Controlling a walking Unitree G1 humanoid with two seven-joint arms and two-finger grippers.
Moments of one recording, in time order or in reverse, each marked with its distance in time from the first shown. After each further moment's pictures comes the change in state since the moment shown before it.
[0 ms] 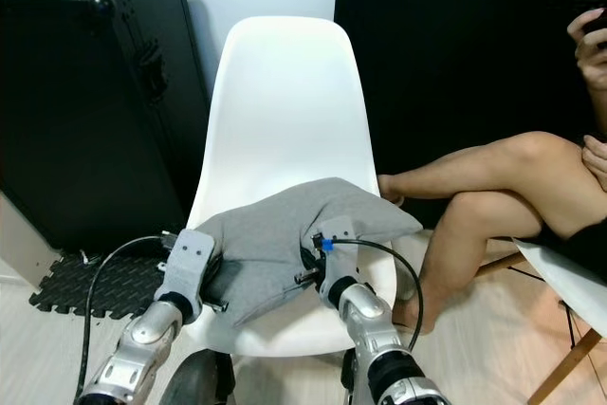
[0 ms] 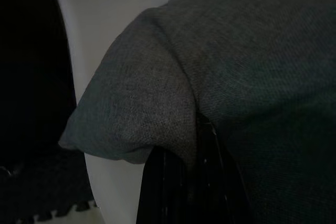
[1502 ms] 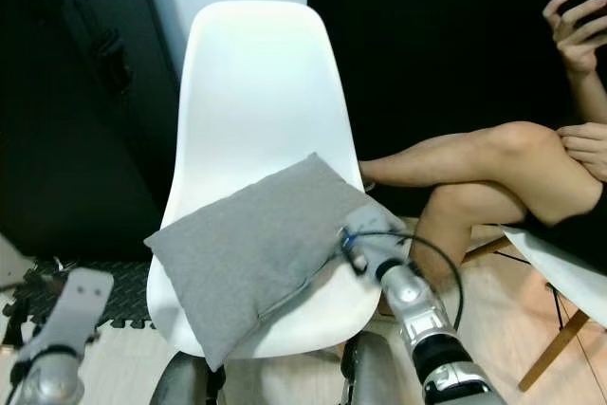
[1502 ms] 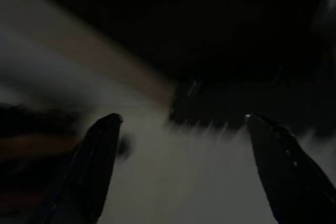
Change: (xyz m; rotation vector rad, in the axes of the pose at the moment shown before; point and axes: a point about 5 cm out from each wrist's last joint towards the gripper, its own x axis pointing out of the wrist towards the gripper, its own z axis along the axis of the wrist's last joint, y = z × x) left arm -0.069 0.096 -0.009 0.153 0.196 0.681; right arm -0.013 -0.062 0.055 -0.186 -0.153 -0.343
